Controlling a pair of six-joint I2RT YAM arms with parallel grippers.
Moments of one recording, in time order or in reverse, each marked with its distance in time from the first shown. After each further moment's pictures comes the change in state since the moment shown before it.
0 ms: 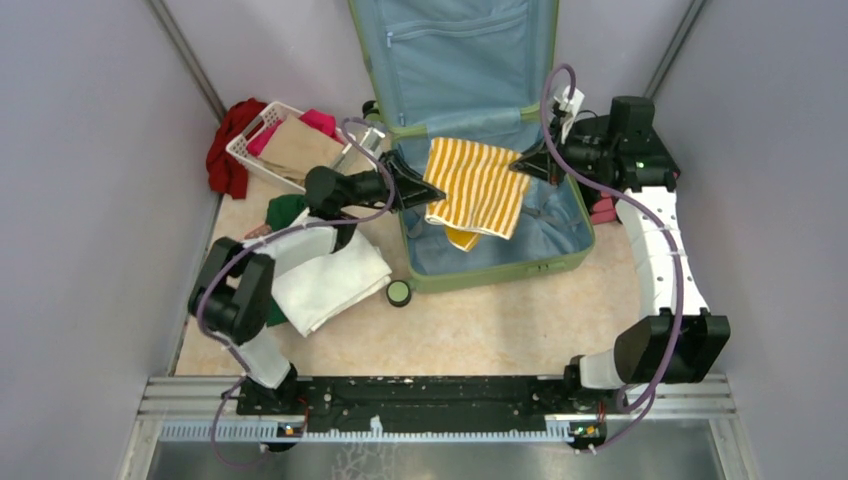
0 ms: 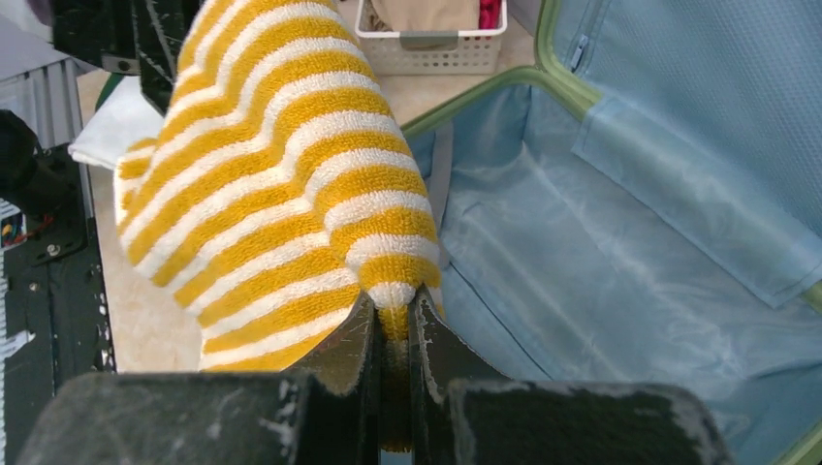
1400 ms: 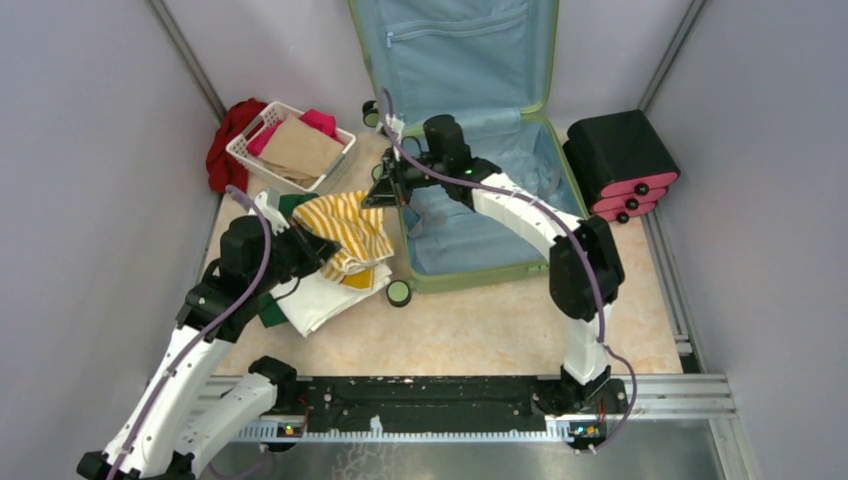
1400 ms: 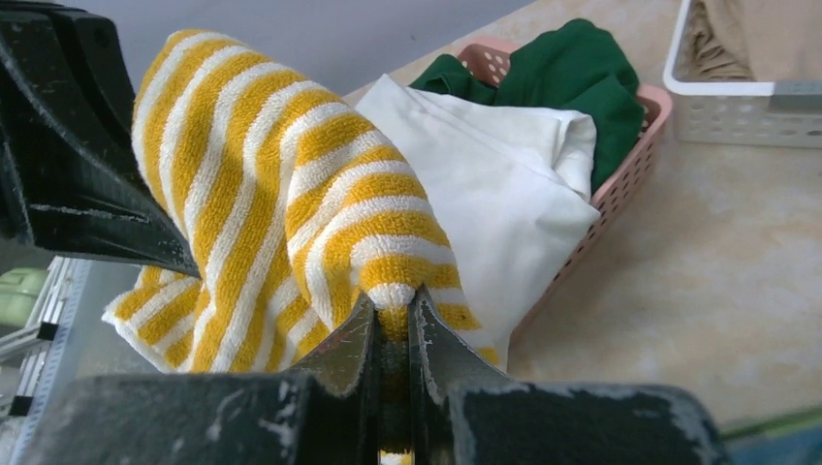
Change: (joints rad) left arm 0.054 -1.046 -0.135 -1.924 -0.967 0.197; right arm 0.670 0.486 0.147 0.559 0.174 0.621
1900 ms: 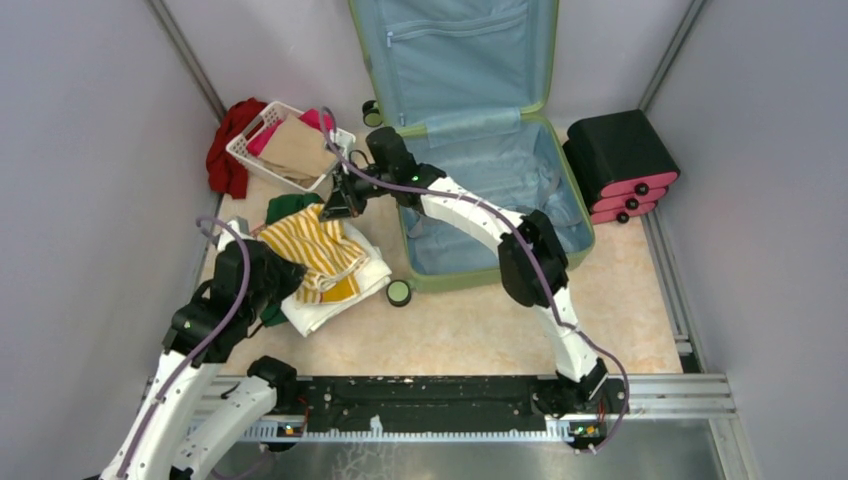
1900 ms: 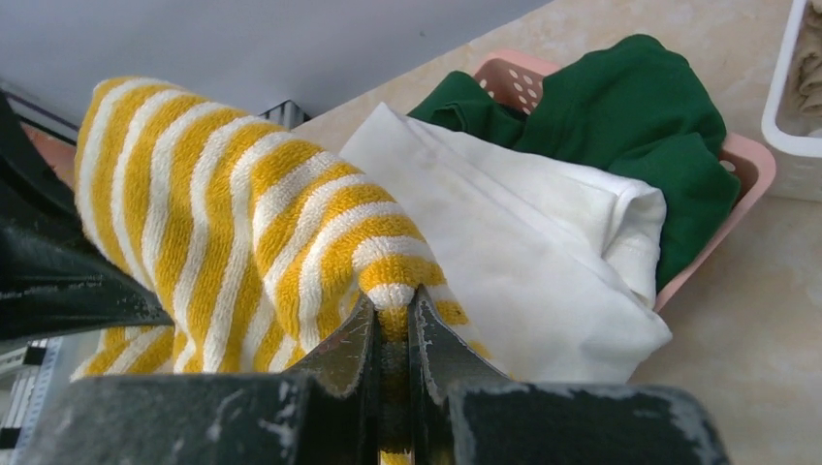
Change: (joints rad) left arm 0.002 -0.119 -0.008 -0.290 -0.322 -0.089; right arm 0.151 0.304 0.328 -0.051 0.088 0.054
